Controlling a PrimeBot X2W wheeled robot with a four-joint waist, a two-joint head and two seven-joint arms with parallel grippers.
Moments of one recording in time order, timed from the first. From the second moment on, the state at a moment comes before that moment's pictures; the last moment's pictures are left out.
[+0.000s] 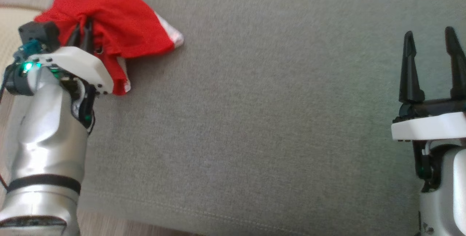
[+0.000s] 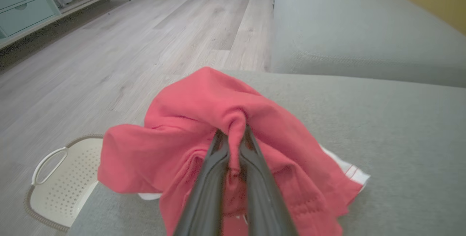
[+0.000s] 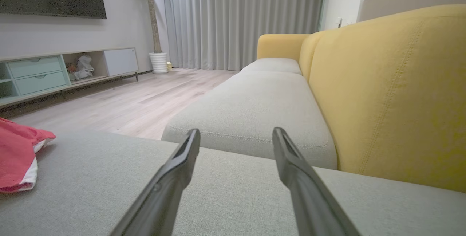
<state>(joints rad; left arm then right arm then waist) -0.82 0.18 -0.11 0.97 -0.19 -0.11 -0.20 -0.21 -0.07 -0.09 -0.11 0.01 0.13 -0.04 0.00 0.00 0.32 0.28</state>
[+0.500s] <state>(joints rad) -0.64 0.07 -0.23 0.48 -0.19 -0.06 -0.01 -0.18 -0.05 -0.07 -0.03 0.07 0.13 -0.11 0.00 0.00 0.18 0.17</state>
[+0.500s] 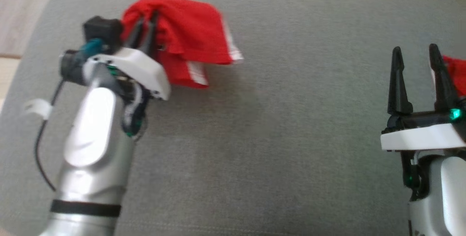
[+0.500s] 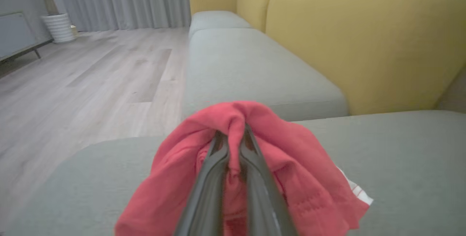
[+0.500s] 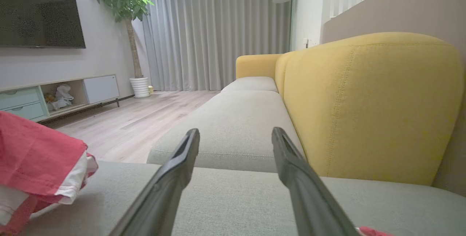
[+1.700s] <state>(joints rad) -0.81 0.11 -0.59 0.63 -0.46 0.23 -0.25 -0.27 -0.05 -0.01 0.08 0.12 0.13 -0.21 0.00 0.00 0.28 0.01</state>
